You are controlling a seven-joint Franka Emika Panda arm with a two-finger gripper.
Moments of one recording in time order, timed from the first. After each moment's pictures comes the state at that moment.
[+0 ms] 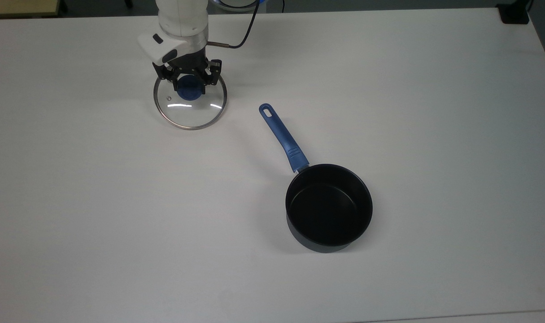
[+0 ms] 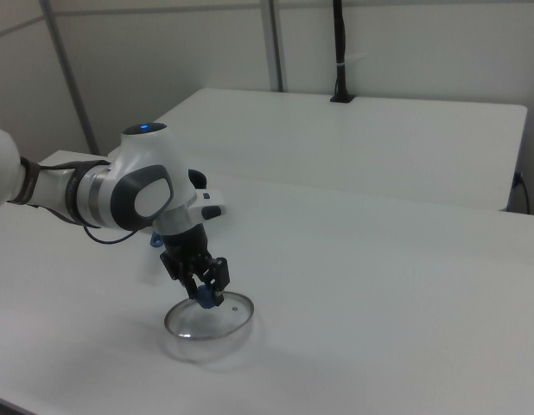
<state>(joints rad) -0.30 0.01 0.21 -2.26 -0.17 2.28 0.02</state>
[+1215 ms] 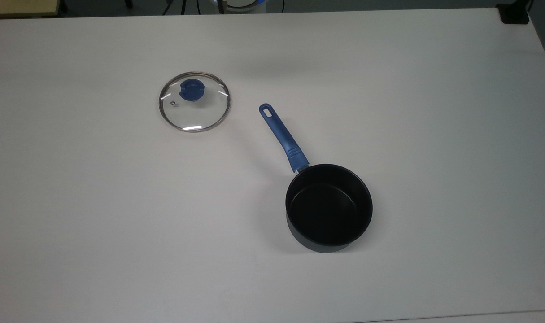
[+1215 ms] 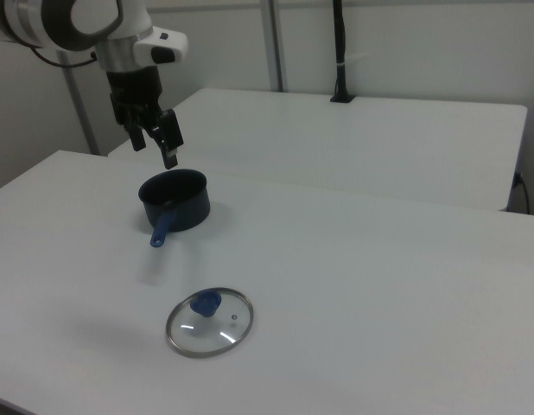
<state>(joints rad) -0.06 -0.07 0.01 -1.65 0.05 1.63 0.21</state>
